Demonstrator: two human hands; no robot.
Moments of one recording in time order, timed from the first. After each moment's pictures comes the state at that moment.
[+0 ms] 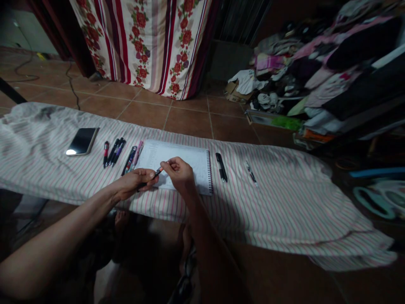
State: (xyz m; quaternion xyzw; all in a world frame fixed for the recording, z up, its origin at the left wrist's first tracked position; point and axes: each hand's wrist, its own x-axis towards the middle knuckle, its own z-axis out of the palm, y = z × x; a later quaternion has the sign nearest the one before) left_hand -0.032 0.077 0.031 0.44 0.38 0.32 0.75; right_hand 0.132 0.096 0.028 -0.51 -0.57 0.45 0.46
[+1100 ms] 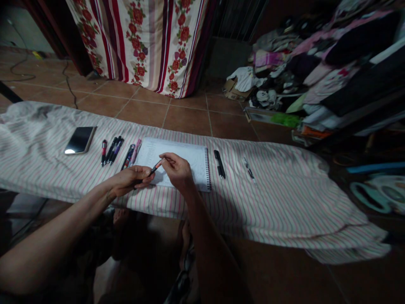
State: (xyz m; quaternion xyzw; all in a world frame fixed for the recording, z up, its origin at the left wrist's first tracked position) left_hand -0.037 0.077 0.037 0.42 0.37 0.30 0.77; right_hand 0.132 0.090 0.042 -0.44 -0.60 0.47 0.48
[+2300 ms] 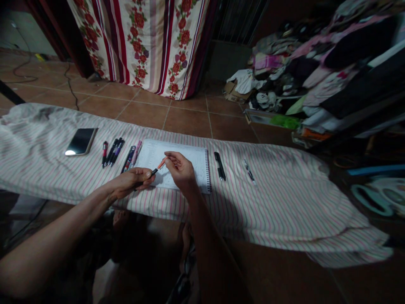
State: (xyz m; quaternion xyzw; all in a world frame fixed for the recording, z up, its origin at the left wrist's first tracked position) left_hand -0.035 0.075 0.038 0.46 0.39 0.31 0.74; right_hand 0.137 0.095 0.032 -0.45 -0.56 0.45 0.52
